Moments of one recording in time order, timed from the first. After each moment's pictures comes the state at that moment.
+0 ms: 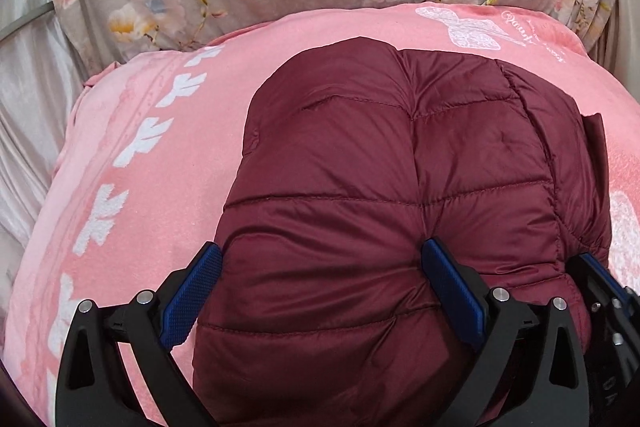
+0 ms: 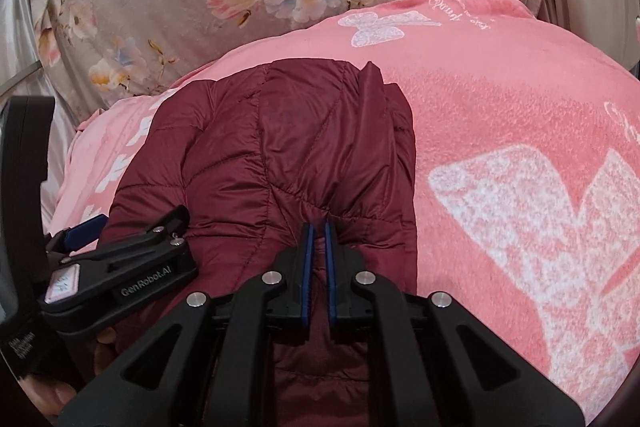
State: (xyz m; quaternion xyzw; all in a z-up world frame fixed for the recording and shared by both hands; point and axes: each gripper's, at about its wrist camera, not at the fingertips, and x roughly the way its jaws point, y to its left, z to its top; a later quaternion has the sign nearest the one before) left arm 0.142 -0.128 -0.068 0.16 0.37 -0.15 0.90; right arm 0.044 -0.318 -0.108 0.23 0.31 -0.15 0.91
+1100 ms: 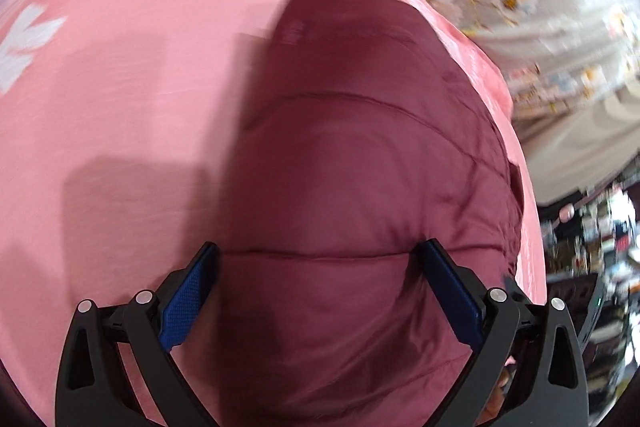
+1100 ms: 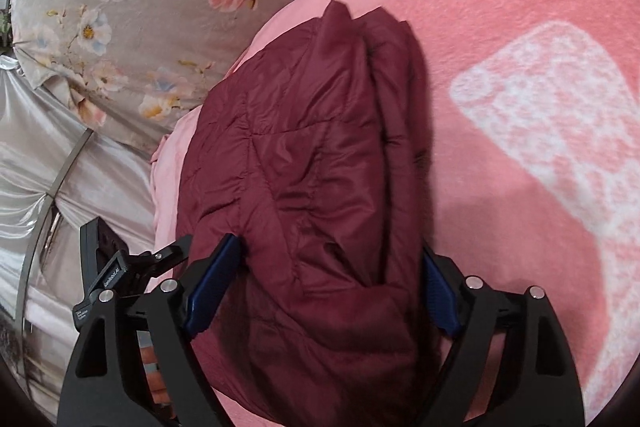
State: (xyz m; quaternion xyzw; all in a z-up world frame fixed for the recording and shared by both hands) left arm 0.187 -0.039 -0.091 -0.10 0.54 -0.32 0.77; right arm 0.044 -0.352 -0.131 0.42 0.33 0.00 0.84
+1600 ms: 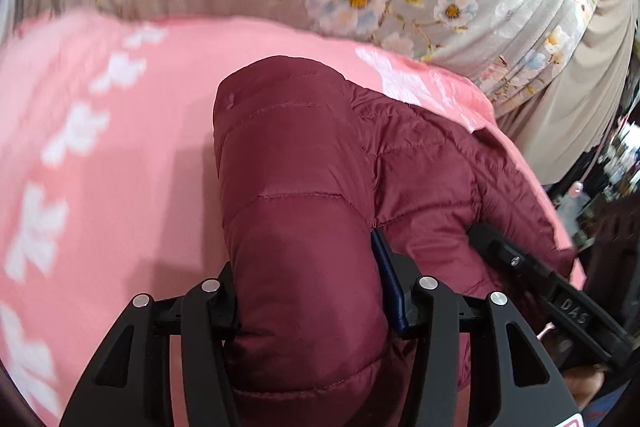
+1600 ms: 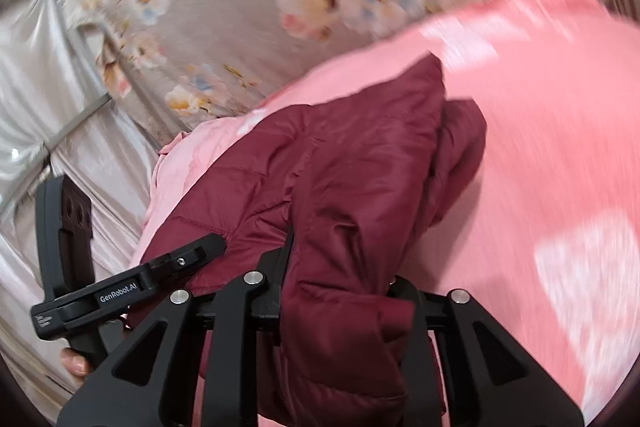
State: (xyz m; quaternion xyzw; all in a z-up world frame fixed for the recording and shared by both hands) left arm 0.209 -0.053 -0.005 0.00 0.40 -0.34 0.85; right arm 0.110 -0.311 -0.036 0.25 0.26 0.00 0.93
